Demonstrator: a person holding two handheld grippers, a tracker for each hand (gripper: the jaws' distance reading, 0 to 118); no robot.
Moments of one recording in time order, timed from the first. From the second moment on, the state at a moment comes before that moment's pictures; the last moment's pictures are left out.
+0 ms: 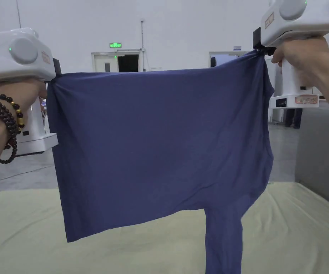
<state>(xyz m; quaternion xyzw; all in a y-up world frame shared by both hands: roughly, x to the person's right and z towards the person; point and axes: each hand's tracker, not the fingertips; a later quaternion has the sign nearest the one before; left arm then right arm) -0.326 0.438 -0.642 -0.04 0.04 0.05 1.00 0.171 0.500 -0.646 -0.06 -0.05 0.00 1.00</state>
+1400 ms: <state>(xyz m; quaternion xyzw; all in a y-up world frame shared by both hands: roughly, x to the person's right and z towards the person) -0.355 0.248 -0.341 -0.13 -0.02 0.07 0.99 0.175 0.292 -0.361 -0.18 0.04 -0.02 0.98</state>
